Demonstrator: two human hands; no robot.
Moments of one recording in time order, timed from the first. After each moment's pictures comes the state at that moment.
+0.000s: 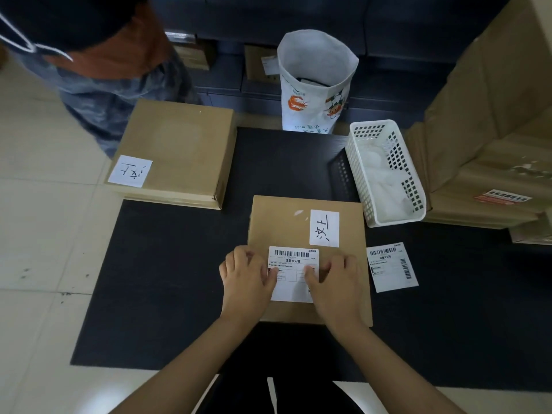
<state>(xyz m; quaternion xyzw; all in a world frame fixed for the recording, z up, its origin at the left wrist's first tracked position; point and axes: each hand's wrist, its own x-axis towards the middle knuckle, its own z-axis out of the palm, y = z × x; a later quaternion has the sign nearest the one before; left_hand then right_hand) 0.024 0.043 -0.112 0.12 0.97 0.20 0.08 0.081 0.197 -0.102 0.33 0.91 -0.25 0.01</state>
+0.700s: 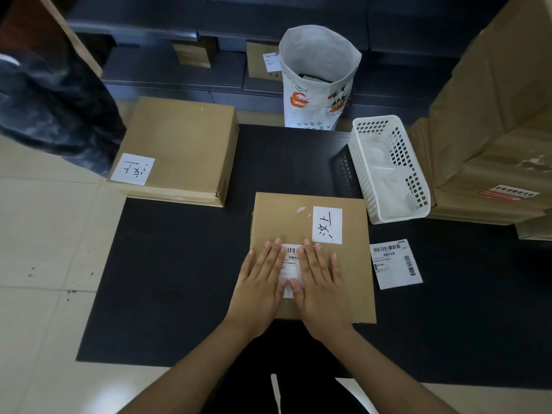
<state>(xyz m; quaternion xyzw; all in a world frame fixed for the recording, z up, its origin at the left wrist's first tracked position) 0.037 0.035 -0.140 0.33 0.93 0.09 0.08 0.096 0.180 -0.138 0.09 0.99 -0.12 0.05</state>
